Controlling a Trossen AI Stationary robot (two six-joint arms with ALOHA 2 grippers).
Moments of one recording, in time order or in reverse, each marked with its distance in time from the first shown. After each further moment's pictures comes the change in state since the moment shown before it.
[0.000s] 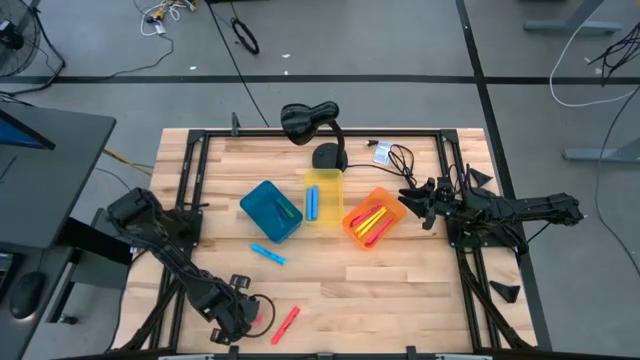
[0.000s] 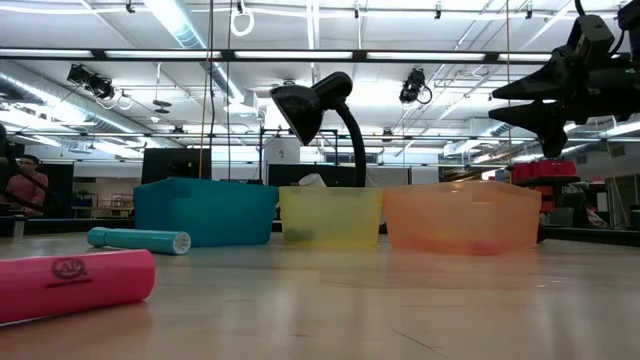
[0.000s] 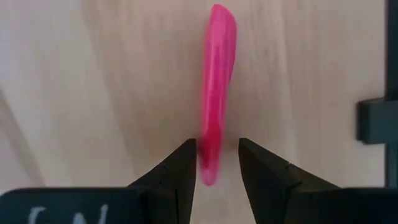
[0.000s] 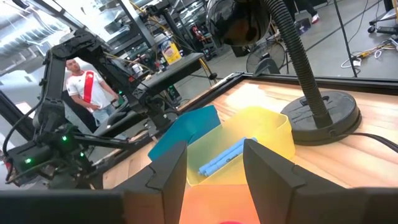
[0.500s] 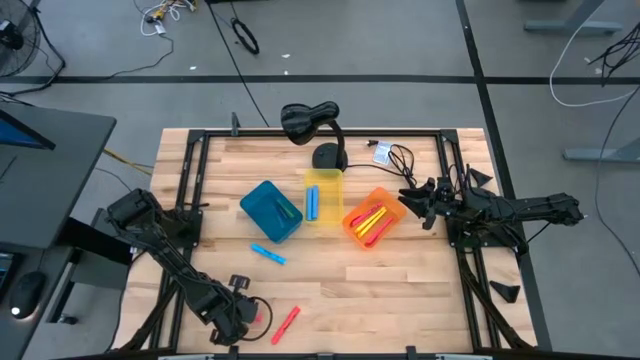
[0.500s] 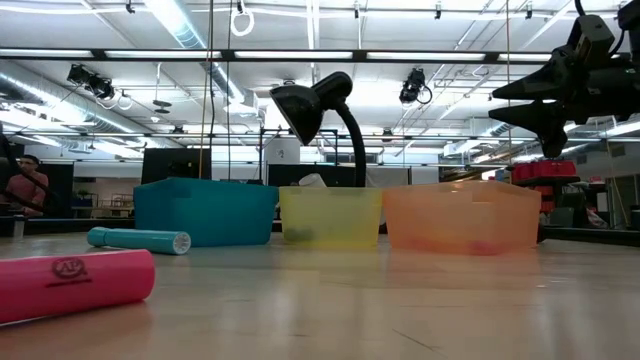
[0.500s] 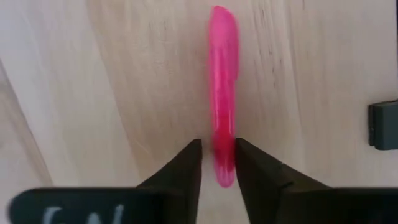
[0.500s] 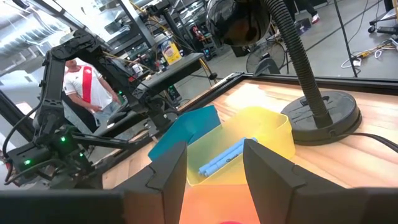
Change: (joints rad) left arm -0.013 0.029 0.000 0.018 -0.074 -0.001; right arm 0.000 0.000 0.000 0.000 0.000 0.000
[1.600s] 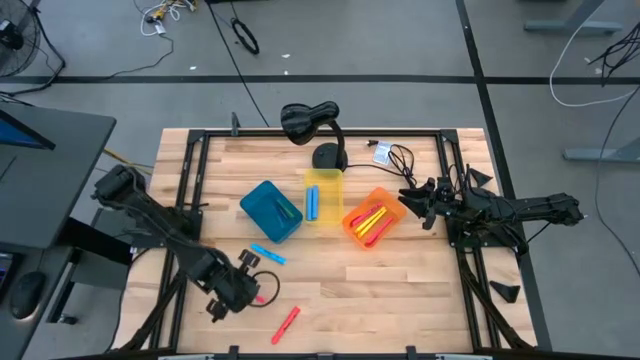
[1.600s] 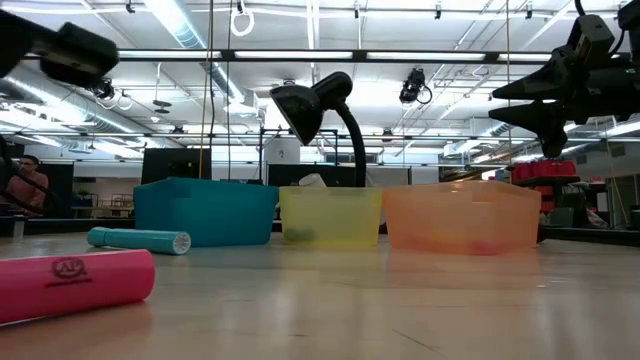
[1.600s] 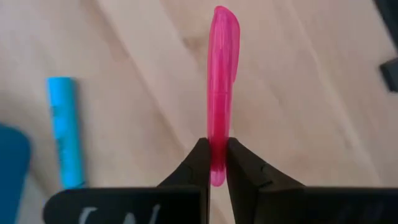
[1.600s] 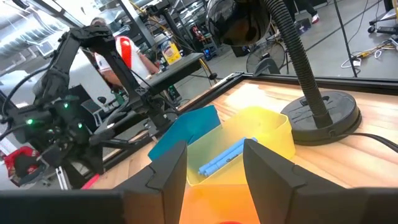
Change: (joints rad) left arm 0.154 -0.276 -0.003 -0.196 -0.019 0.458; right arm 0.000 0.000 0.000 0.000 0.000 0.000
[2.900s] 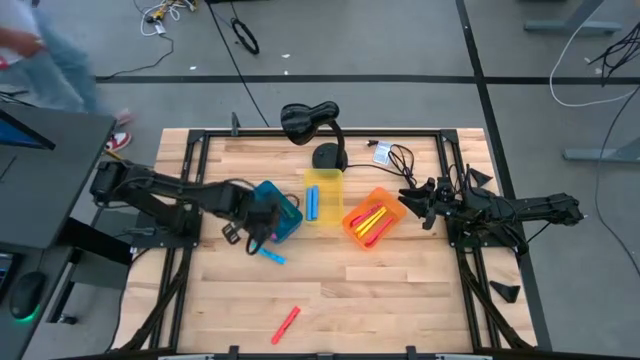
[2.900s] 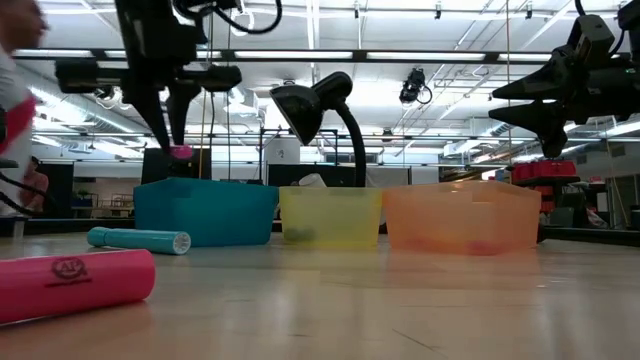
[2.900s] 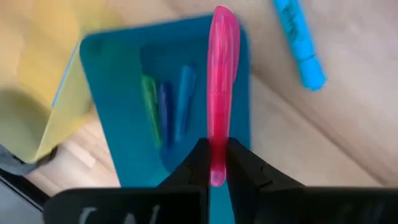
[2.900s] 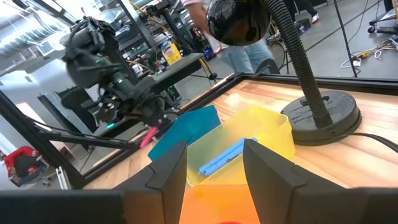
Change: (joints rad) left arm 0.595 -0.091 0.054 -0.224 -0.132 1.010; right arm 0.000 0.000 0.000 0.000 0.000 0.000
